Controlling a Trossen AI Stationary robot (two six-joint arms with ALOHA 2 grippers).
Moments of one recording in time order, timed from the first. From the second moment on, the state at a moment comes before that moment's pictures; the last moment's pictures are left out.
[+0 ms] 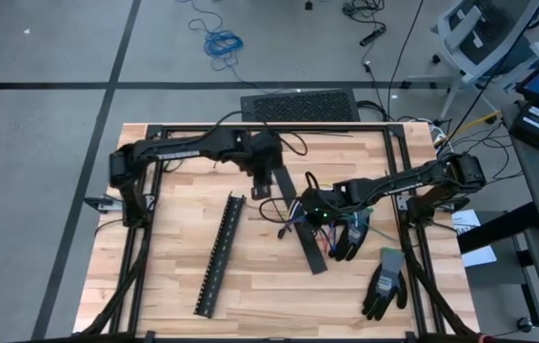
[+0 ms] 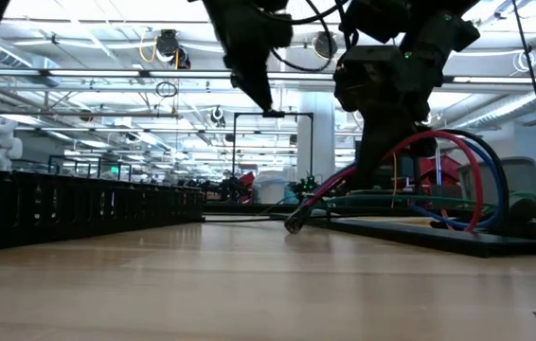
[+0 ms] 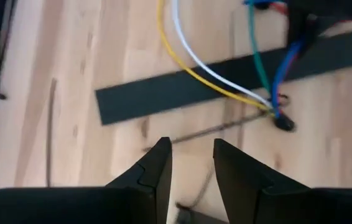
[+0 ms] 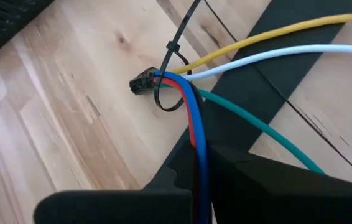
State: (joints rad) left arm 0.24 1.78 1.68 -0.97 0.09 0.12; right arm 0.05 1.54 0.92 -0.41 -0.05 0.78
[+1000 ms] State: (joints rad) left arm -0.09 1.35 0.79 -0.21 -0.09 -0.41; right arm -0.11 1.41 0.92 -0.30 -0.25 0.69
